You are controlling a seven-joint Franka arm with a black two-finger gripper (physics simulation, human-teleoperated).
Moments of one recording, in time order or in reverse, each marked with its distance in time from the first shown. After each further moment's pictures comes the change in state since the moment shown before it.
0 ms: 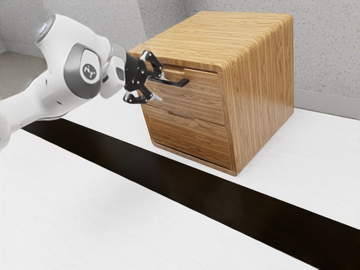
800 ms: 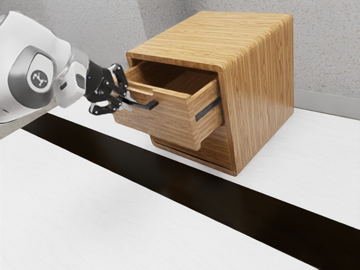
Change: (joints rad) arm 0.014 -0.313 0.010 -0.278 0.144 -0.104 -0.097
